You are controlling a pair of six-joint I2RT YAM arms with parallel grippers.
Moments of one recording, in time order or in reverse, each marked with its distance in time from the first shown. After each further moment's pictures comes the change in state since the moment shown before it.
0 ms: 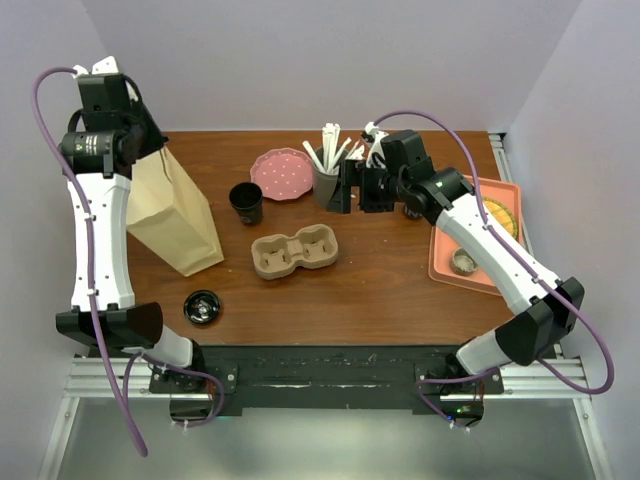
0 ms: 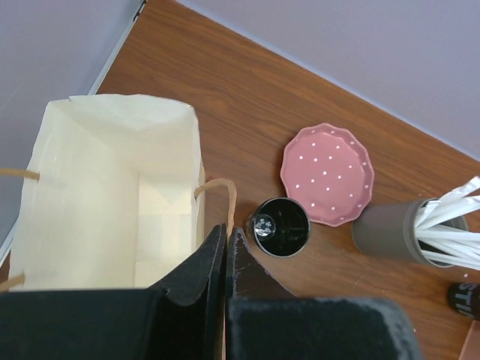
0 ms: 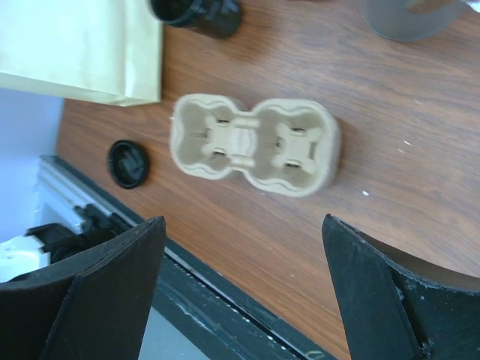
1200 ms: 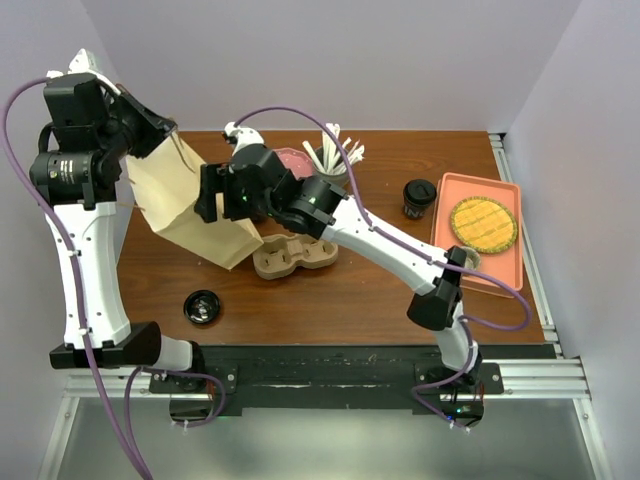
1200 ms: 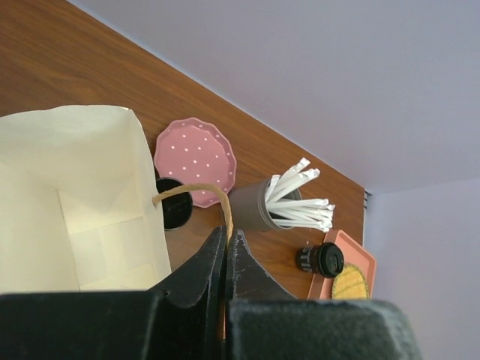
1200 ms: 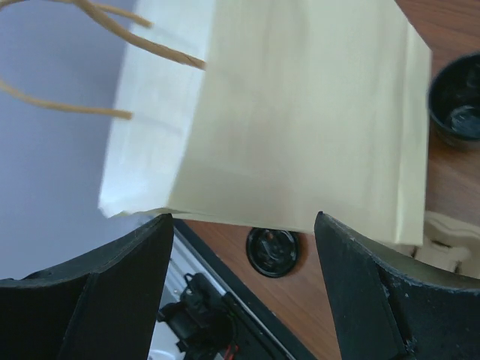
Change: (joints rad) left arm 0.000 -0.107 0.102 -0.033 0.246 -0.280; right arm 0.532 0.578 0.798 0.085 0.372 0.183
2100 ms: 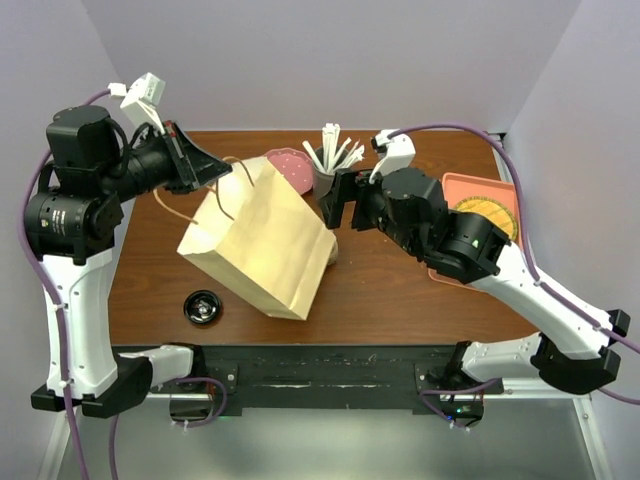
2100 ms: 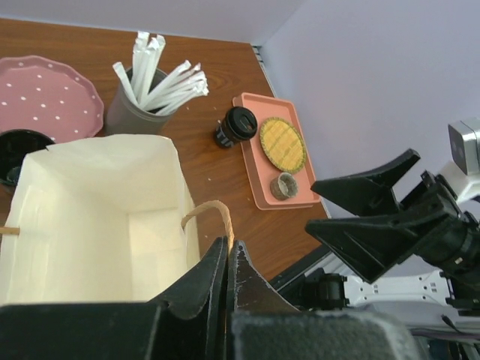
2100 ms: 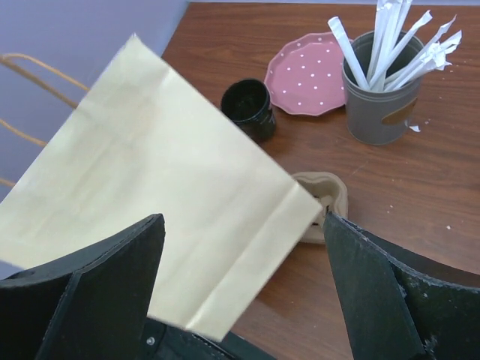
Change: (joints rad) left arm -0.188 -0.172 -0.064 -0.064 0.437 0.203; right arm -0.074 -0.812 -0.742 -0.005 0.311 -0.125
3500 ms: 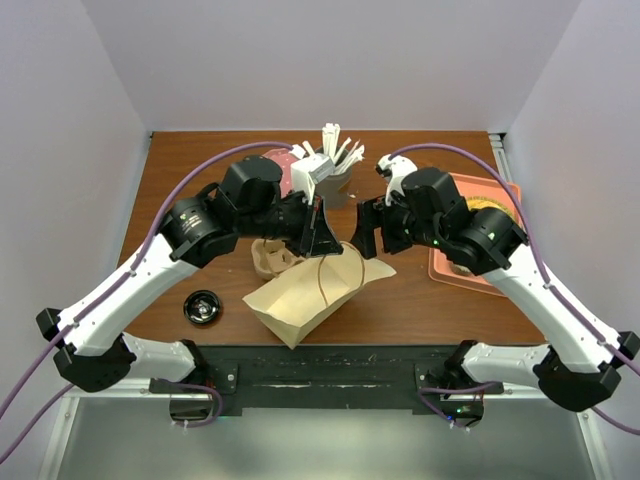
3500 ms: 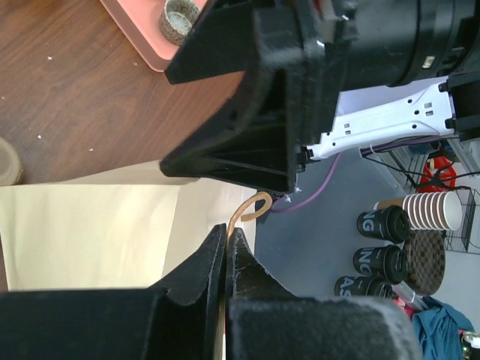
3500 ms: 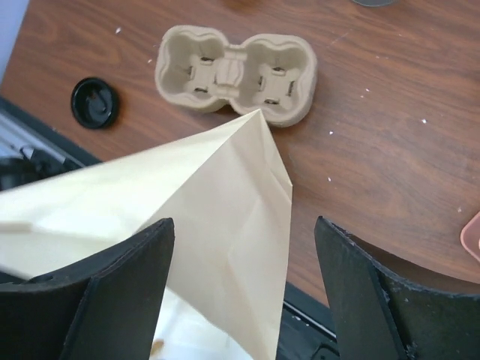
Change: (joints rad) left arm -0.781 0.058 -0.389 0.285 -0.206 -0.028; right arm -0.238 -0.058 -0.088 -0.318 -0.434 -0.132
